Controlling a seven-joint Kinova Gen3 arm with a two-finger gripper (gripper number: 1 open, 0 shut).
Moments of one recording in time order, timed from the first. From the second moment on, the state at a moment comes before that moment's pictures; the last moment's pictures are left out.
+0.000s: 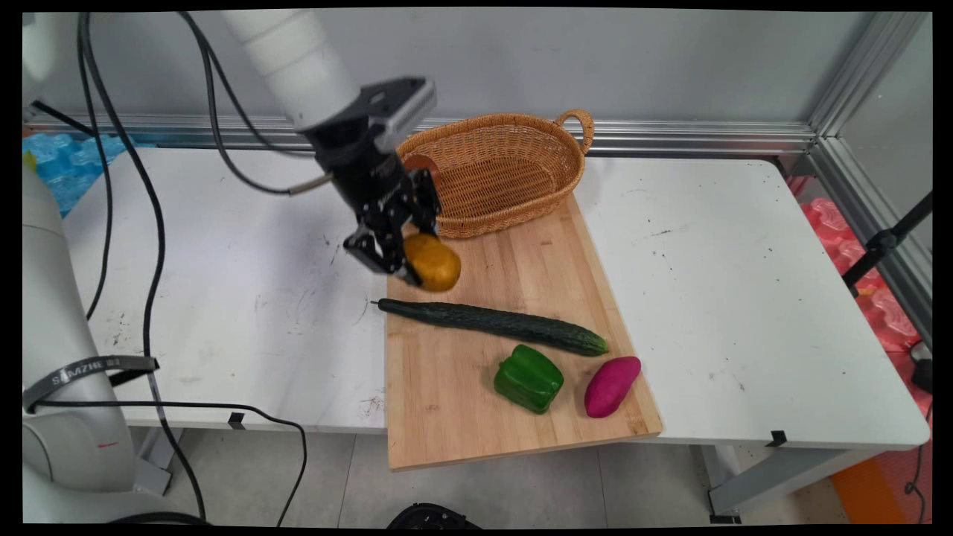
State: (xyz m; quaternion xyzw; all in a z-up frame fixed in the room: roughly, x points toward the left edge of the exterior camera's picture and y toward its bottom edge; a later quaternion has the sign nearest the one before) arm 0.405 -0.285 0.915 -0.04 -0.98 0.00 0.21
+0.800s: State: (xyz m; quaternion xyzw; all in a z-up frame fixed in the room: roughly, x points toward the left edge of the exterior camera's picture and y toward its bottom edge) arm 0.363 -0.260 0.818 -0.09 -0.97 -0.02 0.21
